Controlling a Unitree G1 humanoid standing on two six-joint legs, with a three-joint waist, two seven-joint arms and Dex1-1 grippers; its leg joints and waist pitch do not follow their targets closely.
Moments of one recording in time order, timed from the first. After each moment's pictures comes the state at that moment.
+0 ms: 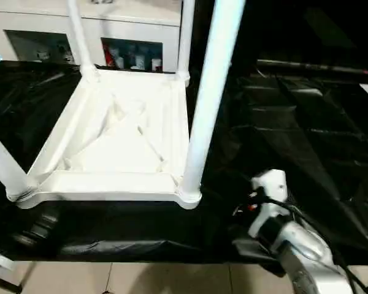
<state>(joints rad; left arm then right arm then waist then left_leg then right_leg) 0.43 0.28 0.38 -0.25 -0.36 -0.09 -0.51 0.15 -0.33 -0.03 -0.31 0.43 0.36 0.67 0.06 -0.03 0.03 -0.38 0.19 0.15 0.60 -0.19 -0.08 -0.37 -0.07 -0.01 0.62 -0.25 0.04</state>
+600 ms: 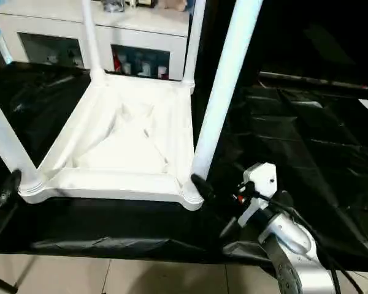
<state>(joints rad) 0.26 0.33 0.43 -0.21 -0.38 0.00 -0.41 0.09 -0.26 -0.02 -0.25 0.36 0.22 0.60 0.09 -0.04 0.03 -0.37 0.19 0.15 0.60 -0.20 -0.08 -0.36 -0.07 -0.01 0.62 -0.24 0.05</state>
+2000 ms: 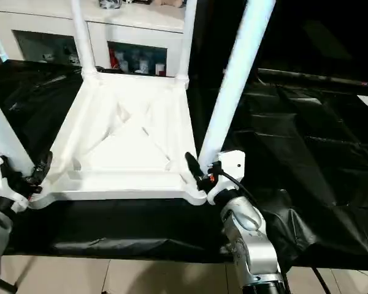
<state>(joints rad) 0.00 0.30 0.29 -0.01 -0.26 0.09 -0.30 -0.12 -0.05 0.04 0.07 0.20 0.06 0.31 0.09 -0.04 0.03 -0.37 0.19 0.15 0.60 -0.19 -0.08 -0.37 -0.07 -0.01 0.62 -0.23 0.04</state>
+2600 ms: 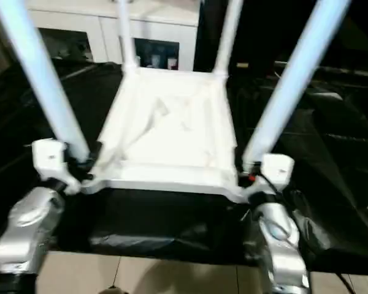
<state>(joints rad) -0.18 0.17 0.08 0.12 -0.16 0.07 -0.32 -0.05 -0.11 -0.15 0.00 0.16 0.01 0.14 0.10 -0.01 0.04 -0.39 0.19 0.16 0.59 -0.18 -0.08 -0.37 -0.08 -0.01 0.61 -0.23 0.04</state>
